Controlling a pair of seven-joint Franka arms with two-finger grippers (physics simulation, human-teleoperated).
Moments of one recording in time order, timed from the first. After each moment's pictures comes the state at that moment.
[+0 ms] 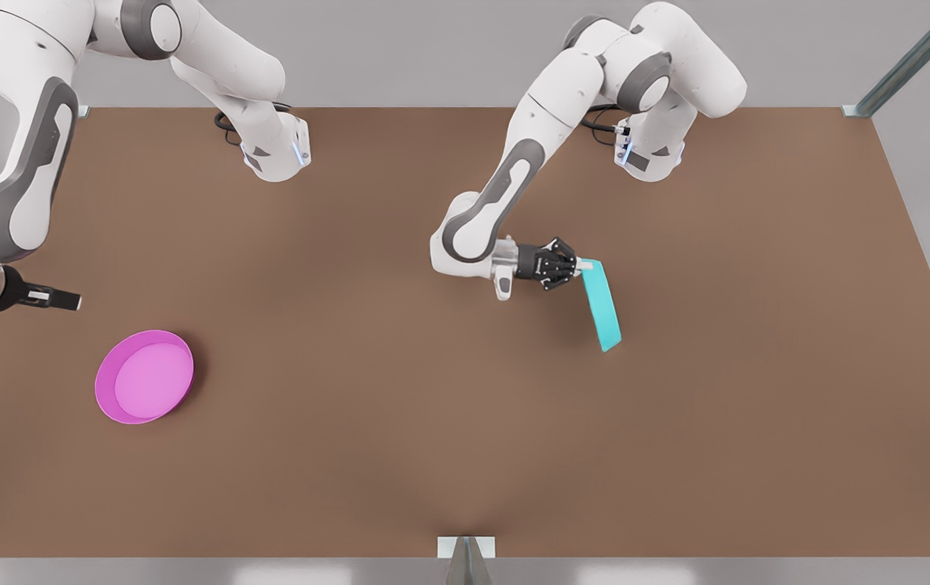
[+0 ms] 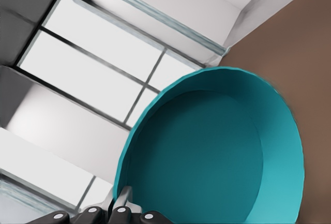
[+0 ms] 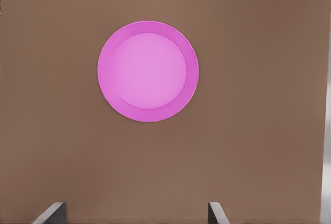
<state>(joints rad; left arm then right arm) -1.05 0.82 0.13 -1.51 0.81 1.05 -1.44 -0.30 0.34 0.06 -1.34 -0.14 1.46 -0.10</state>
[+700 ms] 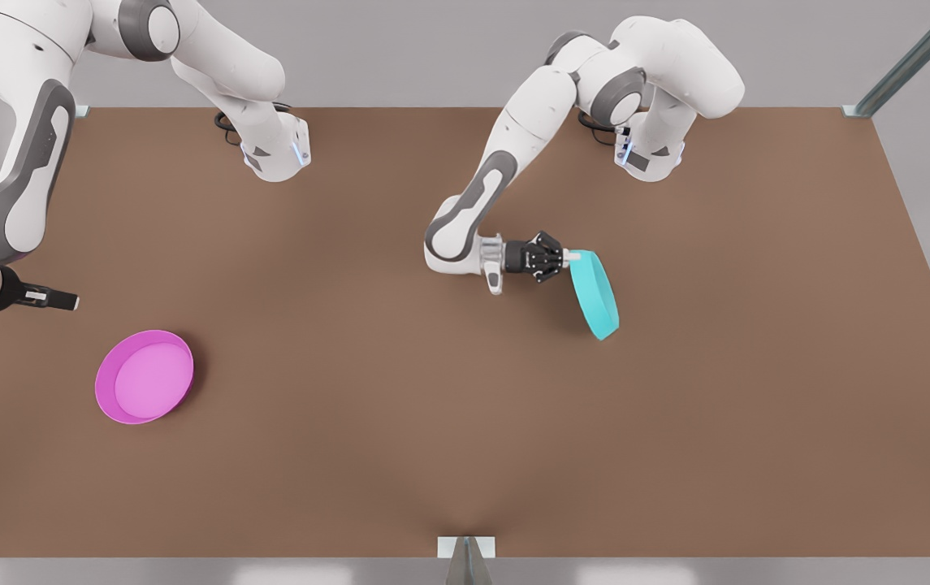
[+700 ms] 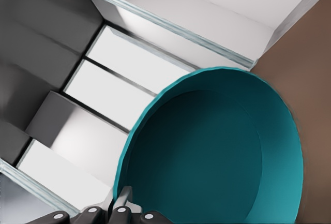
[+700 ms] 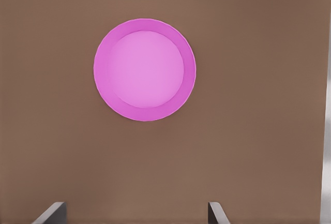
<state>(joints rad) -1.13 0.96 0.13 -1.45 0.84 0.93 -1.45 -0.31 0.34 0.06 -1.34 -0.14 1.46 -0.10</state>
